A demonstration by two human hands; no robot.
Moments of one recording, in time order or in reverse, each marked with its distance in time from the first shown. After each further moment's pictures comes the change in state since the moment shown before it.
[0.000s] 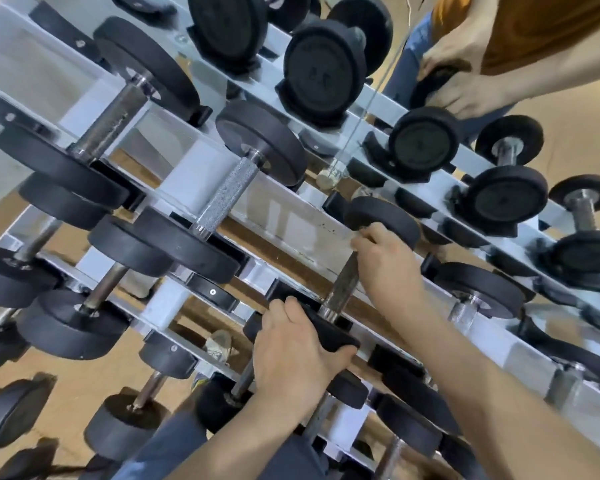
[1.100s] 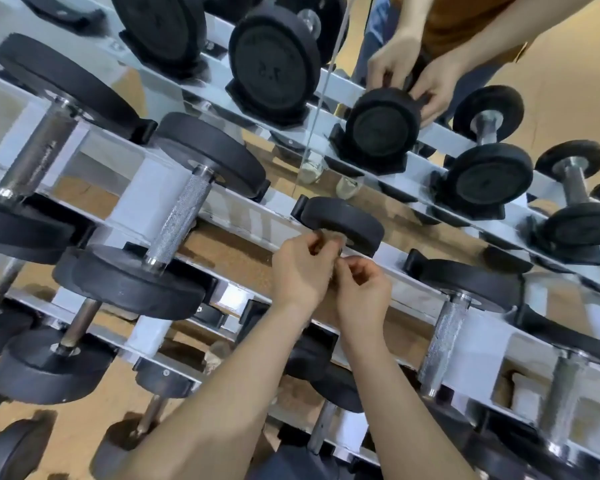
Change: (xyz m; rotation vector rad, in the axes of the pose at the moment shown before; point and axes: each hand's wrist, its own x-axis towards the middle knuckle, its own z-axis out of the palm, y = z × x) left_hand 0.122 0.065 0.002 -0.531 0.029 0.022; right_hand -0.015 -0.021 0.036 1.231 0.254 0.994
